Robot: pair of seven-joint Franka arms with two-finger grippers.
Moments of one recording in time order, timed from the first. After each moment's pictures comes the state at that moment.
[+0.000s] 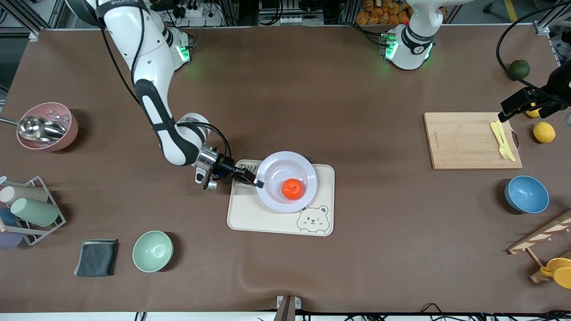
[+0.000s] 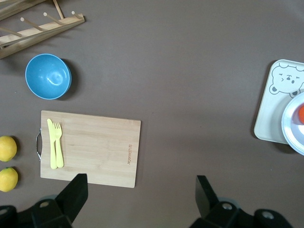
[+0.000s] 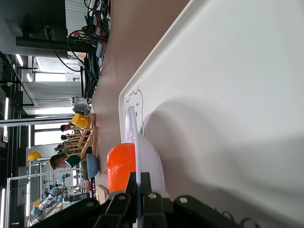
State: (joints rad) left arm 0.10 -0.01 -0.10 -1.54 -0.01 1.55 -0.11; right arm 0.46 0.69 0.01 -1.90 2.14 2.34 -1.10
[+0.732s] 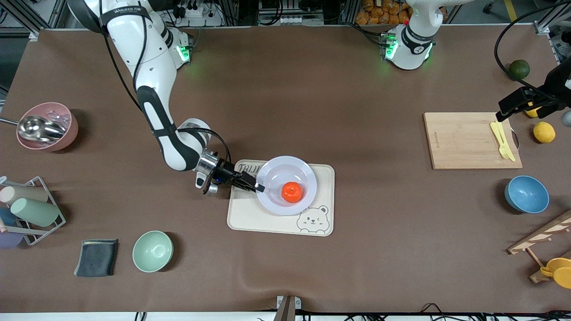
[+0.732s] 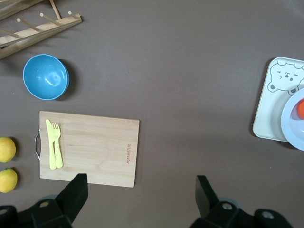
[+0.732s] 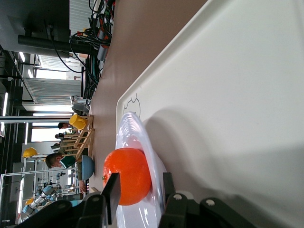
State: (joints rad) left arm 0.09 -0.01 -0.11 -1.54 -0.01 1.55 -0.11; right arm 0.46 0.71 0.00 -1.87 2.14 2.35 -1.15
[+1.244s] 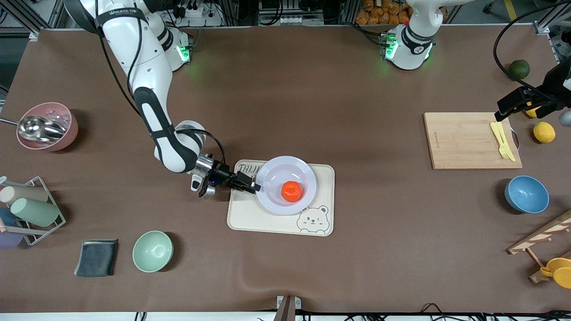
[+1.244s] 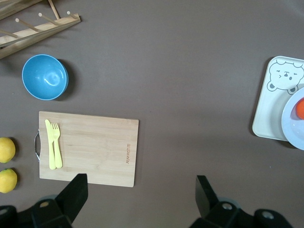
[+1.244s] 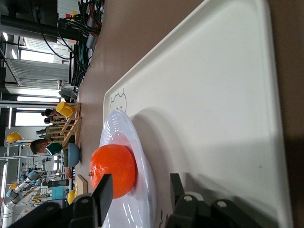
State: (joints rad) left arm 0.09 -0.01 -0.11 -1.54 -0.01 1.55 -0.11; right arm 0.41 0.71 0.00 -1.87 1.98 2.35 -1.11
